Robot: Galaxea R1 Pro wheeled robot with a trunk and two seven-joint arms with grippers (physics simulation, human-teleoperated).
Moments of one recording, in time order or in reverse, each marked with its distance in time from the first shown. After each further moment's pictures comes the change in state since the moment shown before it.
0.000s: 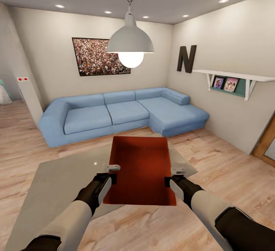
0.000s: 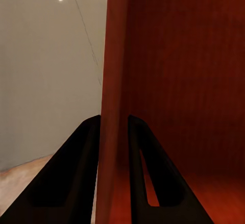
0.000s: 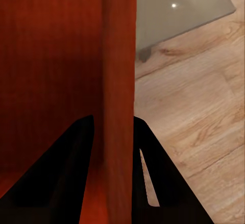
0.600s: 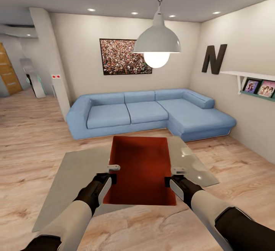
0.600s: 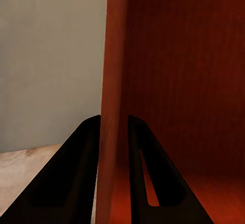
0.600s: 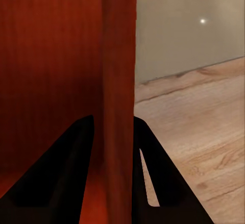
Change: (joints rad) left arm 0.000 0.000 0.000 0.000 0.000 0.000 0.000; right arm 0.000 0.000 0.000 0.000 0.000 0.000 0.000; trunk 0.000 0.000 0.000
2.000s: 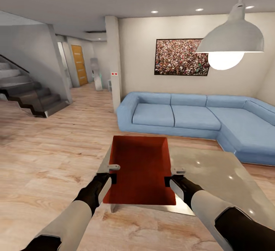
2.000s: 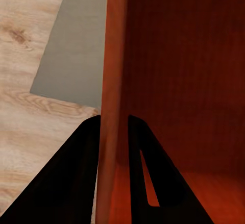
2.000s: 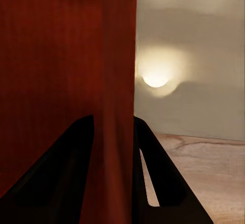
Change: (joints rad) left arm 0.000 0.000 -0.001 -0.002 -0.001 -0.004 0.000; right arm 0.000 0.000 0.001 0.000 -0.001 -0.006 0.000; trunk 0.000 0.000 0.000
